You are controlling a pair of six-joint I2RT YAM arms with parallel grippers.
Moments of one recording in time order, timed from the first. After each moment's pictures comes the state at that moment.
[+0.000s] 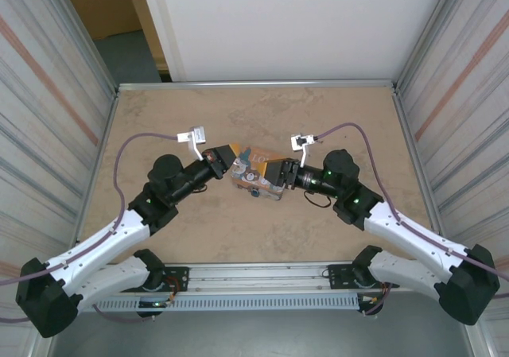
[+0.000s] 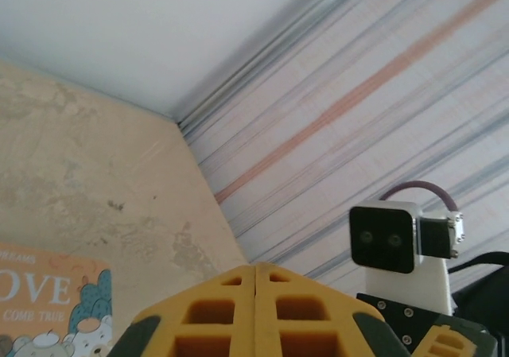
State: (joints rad) left arm -0.71 0.93 0.65 0.31 0.15 -0.85; right arm 0.76 0.98 0.67 0.27 -0.45 0.85
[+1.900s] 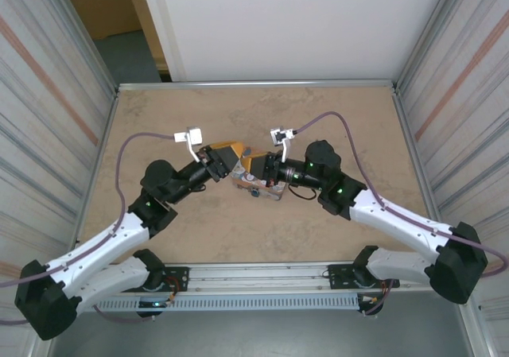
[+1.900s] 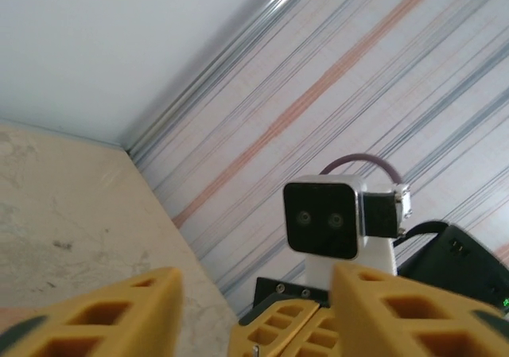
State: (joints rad) left arm -0.71 0.89 0.61 0.46 0.21 -0.83; right arm 0.83 1.13 0.82 0.24 -0.41 0.69
